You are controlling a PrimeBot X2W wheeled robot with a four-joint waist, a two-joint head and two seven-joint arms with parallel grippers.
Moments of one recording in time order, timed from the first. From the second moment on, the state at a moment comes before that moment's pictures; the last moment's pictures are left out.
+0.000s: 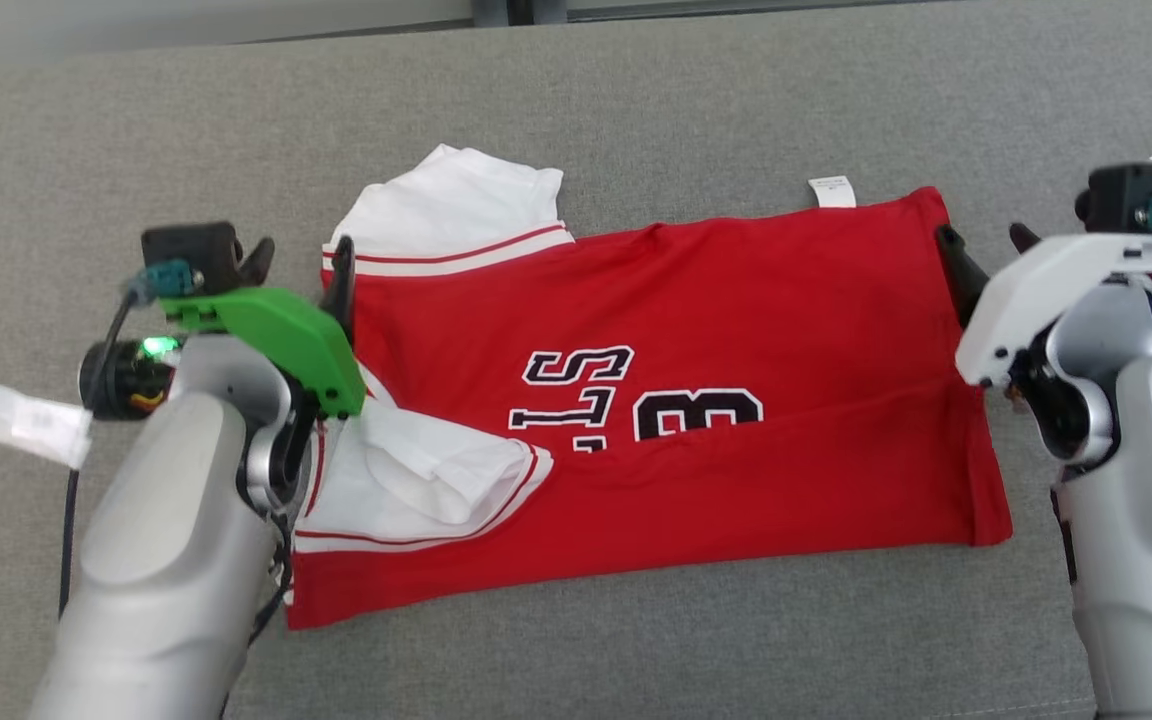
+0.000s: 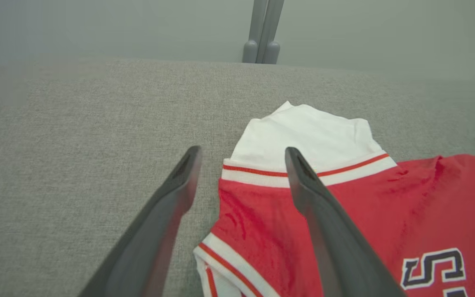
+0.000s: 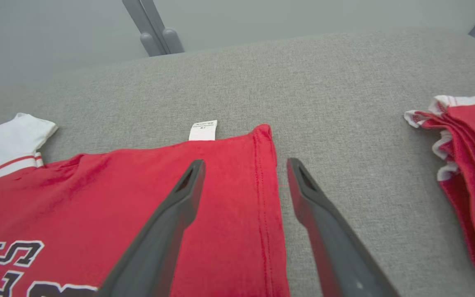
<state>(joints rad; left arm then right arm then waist) -0.64 0.18 -0.33 0.58 -0.51 0.03 0.11 -0.51 -0.13 -0.10 0.27 0.23 0.13 0.47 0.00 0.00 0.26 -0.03</state>
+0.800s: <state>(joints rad) -1.03 0.18 -0.41 0.89 -0.45 0.04 0.29 -0.79 -0.17 0.04 0.46 0.24 0.13 0.49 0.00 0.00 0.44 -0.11</state>
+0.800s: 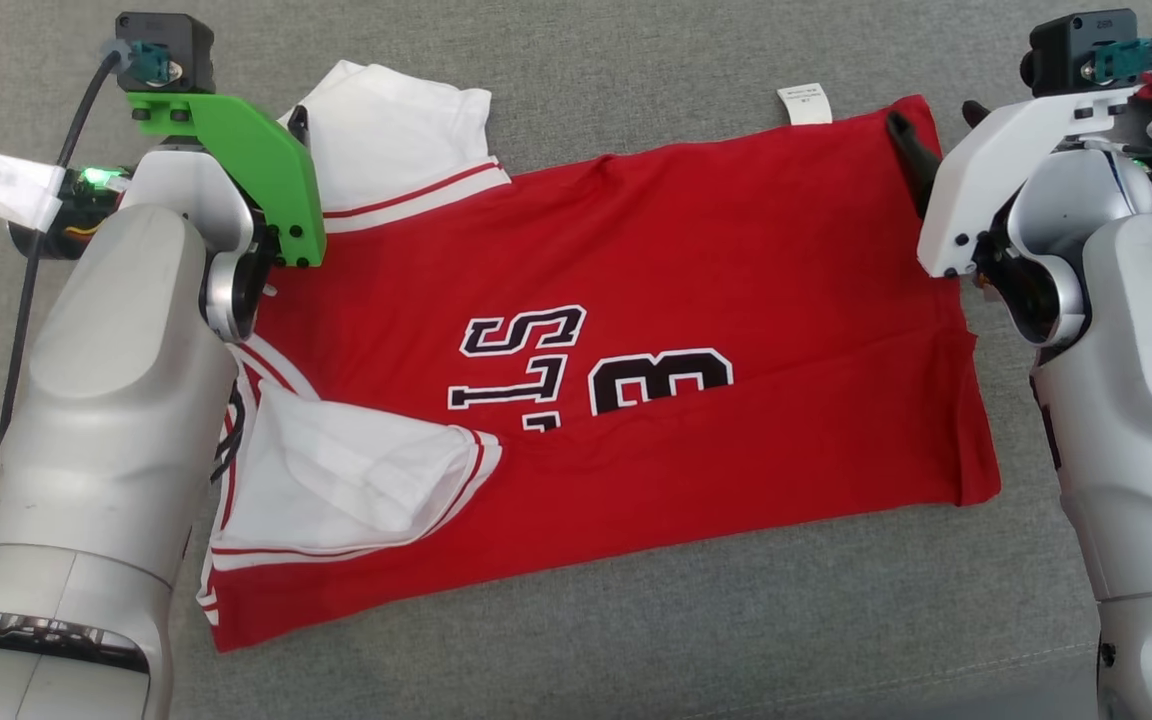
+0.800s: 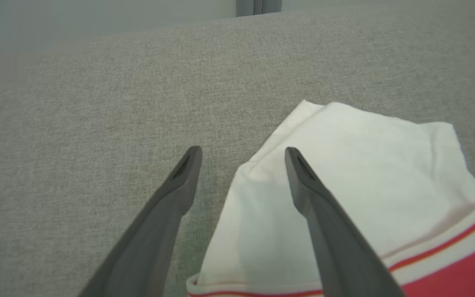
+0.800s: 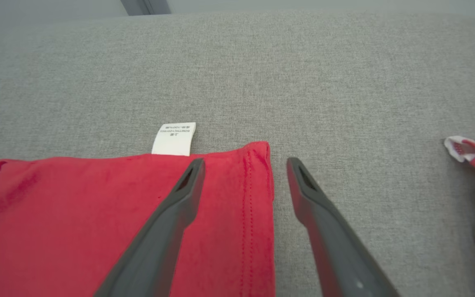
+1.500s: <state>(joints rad) -1.08 0.20 -0.41 0.99 -0.49 0.01 0.36 -0.84 -0.21 0.17 0.43 0.31 0.13 0.58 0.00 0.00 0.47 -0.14</state>
